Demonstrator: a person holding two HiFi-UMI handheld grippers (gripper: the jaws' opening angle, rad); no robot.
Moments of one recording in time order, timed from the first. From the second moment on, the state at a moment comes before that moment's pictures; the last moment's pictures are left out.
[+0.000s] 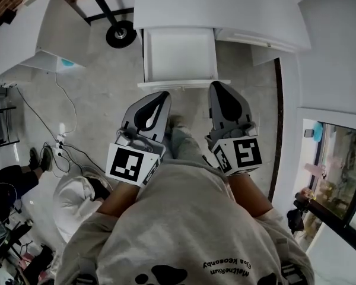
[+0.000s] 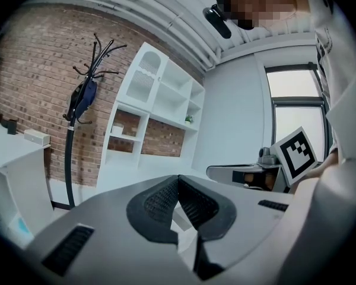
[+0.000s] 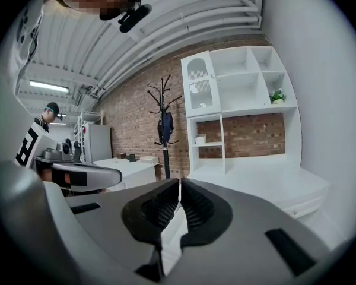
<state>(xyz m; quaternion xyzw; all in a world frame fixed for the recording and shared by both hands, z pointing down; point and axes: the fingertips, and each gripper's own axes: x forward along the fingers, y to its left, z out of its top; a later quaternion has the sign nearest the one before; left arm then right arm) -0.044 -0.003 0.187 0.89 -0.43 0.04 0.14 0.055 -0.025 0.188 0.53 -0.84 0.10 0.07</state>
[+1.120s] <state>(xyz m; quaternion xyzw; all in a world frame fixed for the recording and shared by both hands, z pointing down) -0.031 -0.054 0.311 0.88 -0.44 0.03 0.17 0.034 -0.065 0.329 0.44 -0.88 0.12 0.15</state>
